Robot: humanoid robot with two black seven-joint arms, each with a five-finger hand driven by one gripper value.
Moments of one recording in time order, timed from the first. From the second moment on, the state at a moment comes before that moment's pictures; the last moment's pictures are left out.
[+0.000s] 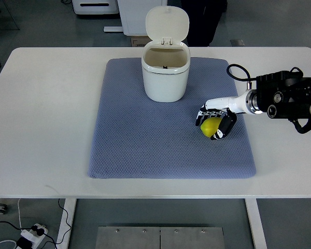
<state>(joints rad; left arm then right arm) -0.02 0.00 -0.10 -0.16 0.00 0.21 -0.12 1.75 -0.25 -0.98 1.24 -0.35 0.03 0.21</state>
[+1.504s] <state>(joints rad) -0.02 0.00 -0.10 -0.16 0.00 0.21 -0.12 2.04 -0.31 -0.95 1.12 -0.22 0.14 0.24</state>
